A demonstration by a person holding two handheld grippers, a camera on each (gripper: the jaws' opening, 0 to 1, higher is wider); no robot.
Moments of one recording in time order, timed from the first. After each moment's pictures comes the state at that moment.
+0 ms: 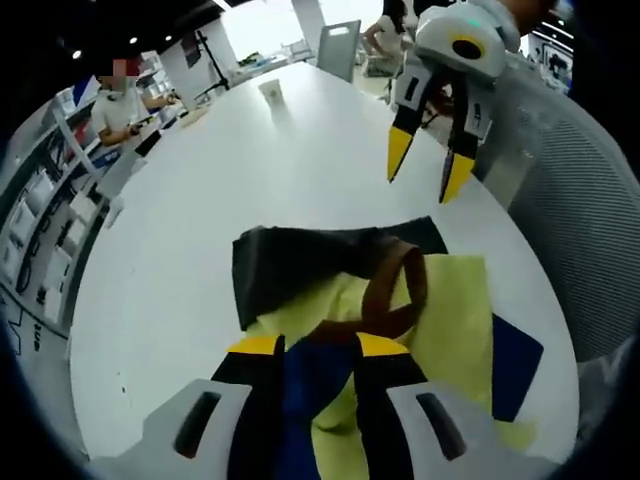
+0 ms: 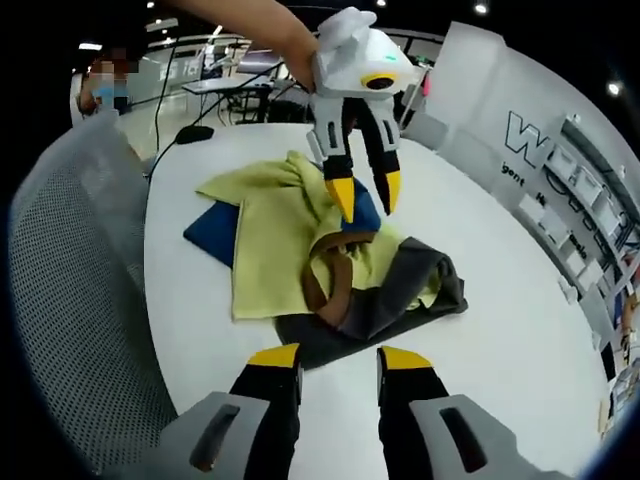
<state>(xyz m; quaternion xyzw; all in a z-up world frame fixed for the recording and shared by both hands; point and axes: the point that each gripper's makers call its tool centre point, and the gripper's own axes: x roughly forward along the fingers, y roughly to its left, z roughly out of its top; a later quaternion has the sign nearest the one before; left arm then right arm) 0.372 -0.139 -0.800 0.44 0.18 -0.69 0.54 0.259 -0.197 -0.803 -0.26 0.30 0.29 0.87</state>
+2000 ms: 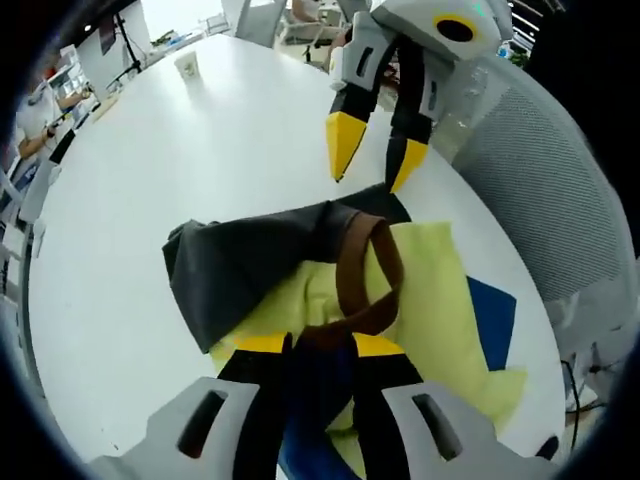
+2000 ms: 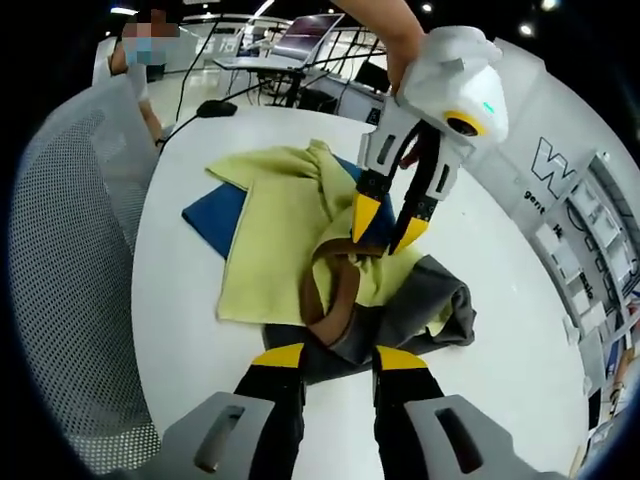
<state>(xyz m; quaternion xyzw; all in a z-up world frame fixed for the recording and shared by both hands) 0.365 -0.142 -0.829 0.49 0.25 -0.75 0.37 0.277 -0.187 -0.814 -0.32 0.30 0.34 0.83</state>
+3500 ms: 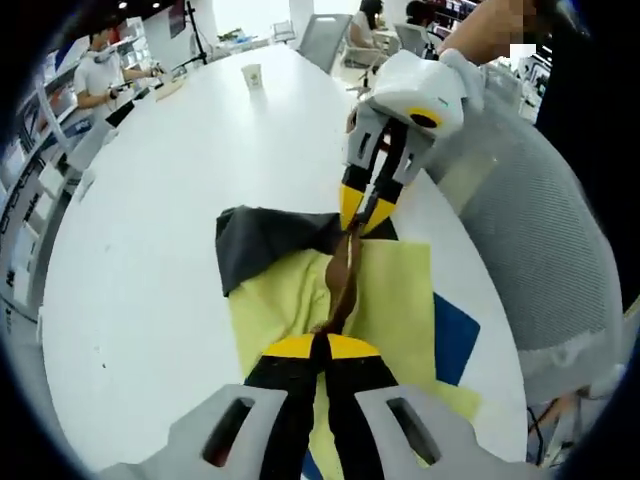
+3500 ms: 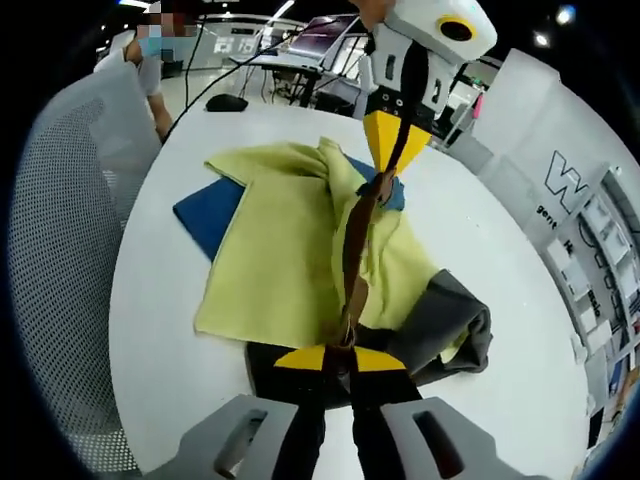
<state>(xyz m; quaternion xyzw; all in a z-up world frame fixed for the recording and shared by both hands) 0.372 -0.098 -0.757 0.41 0.26 -0.71 0.50 0.304 -0.173 -0.826 -0.32 0.28 0.36 0.83</state>
